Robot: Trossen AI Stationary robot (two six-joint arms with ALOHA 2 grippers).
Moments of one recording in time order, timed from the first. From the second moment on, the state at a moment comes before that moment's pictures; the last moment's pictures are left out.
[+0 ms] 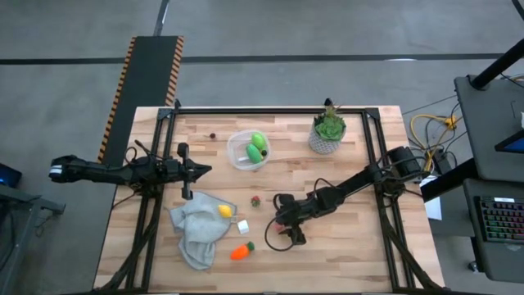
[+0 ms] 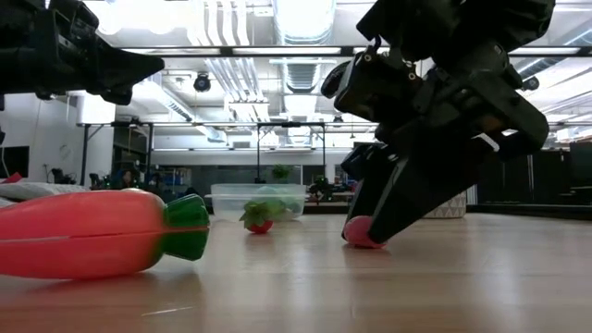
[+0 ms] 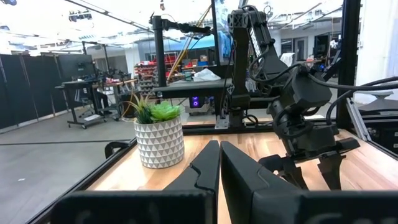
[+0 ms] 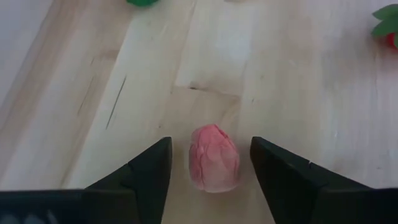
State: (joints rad) left arm -0.05 0.37 0.00 0.45 -0.19 0.11; right arm 0.31 1.90 0.91 0.12 -0.08 0.15
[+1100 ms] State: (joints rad) left arm -0.05 0.36 0.00 0.45 -0.19 0.11; right arm 0.29 1.90 1.15 0.03 -0.09 -0.17
